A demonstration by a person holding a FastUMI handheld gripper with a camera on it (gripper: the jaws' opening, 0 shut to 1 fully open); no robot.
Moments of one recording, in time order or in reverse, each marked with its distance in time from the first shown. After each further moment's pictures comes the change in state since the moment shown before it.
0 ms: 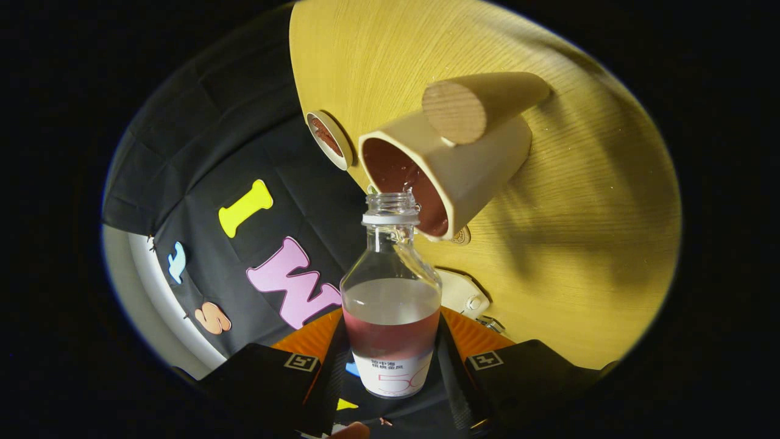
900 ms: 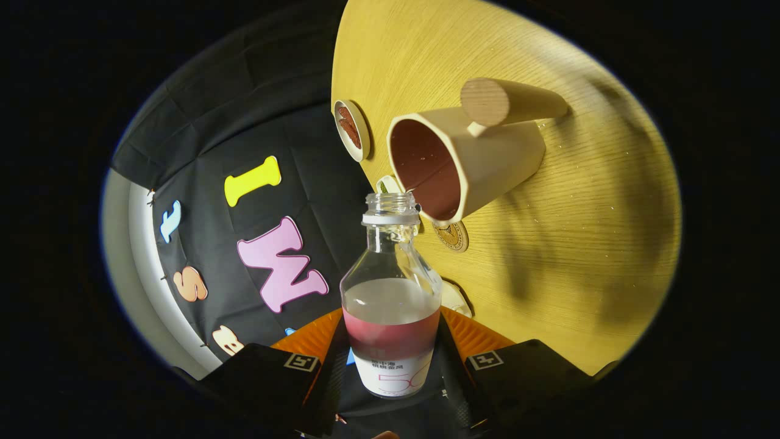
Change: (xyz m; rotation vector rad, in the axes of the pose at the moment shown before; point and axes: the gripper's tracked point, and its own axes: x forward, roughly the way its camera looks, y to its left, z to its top) arm -0.004 -0.011 -0.012 -0.203 -0.043 0.004
